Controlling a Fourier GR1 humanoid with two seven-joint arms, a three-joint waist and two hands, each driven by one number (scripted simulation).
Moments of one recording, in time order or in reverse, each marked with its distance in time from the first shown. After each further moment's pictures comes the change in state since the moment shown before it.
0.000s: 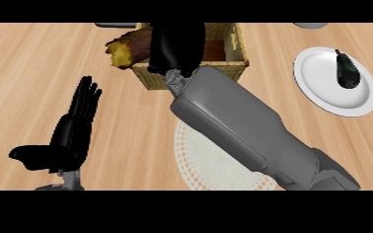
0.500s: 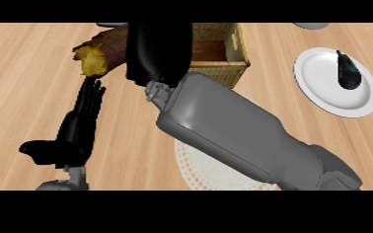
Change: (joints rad) left arm -0.029 -0.006 -0.015 0.030 -0.010 0.024 -0.006; right arm -0.052 -0.004 0.049 -0.123 -0.008 0.018 0.082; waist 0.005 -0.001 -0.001
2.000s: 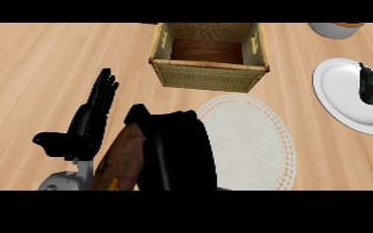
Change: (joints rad) left arm -0.057 0.007 -0.048 0.021 0.015 -0.033 0.024; right arm 0.504 0.000 0.285 -0.572 0.177 -0.007 -0.033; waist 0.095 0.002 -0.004
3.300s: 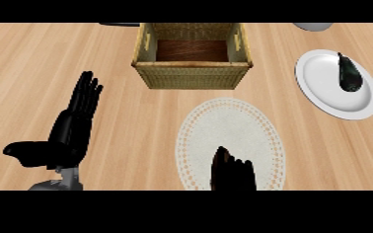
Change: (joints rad) left arm 0.057 0.026 0.045 -0.071 0.023 0.017 0.010; right arm 0.720 -0.095 -0.011 0.142 0.571 0.526 -0.204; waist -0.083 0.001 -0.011
